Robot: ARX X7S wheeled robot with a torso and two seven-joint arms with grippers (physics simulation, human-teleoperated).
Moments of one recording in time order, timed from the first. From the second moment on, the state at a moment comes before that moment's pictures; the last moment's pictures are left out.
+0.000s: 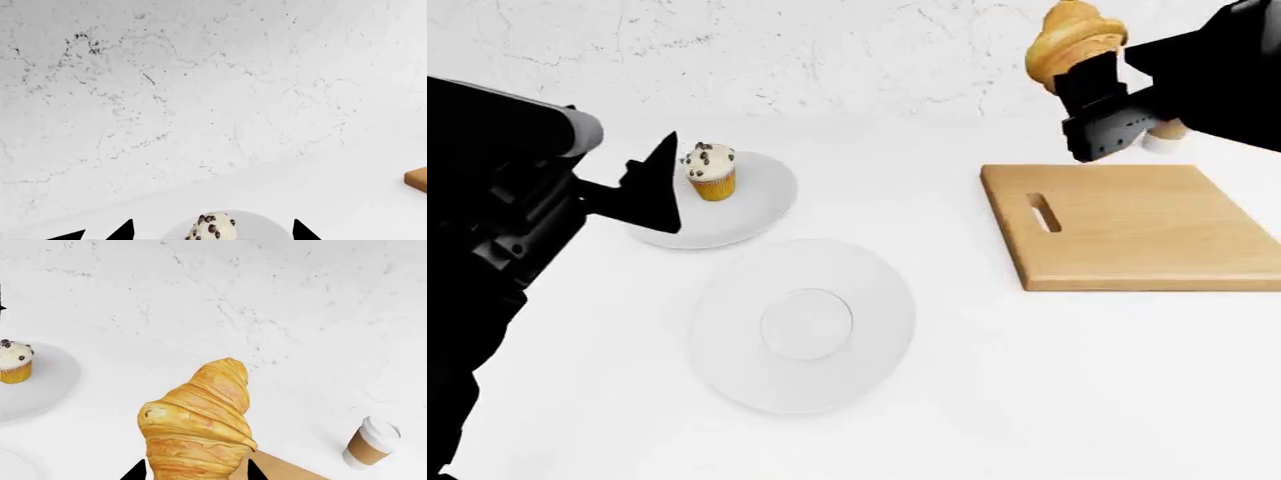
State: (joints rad) left arm -0.78 -0.44 -0.10 0.52 -0.39 -1.15 0.21; right arm 1.65 0.81 -0.59 -0.05 1.52 1.37 0.48
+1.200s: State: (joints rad) left arm -0.78 -0.44 -0.07 0.52 -0.39 -1.14 0.18; right arm 1.43 0.81 -0.66 0.27 1.34 1.16 0.41
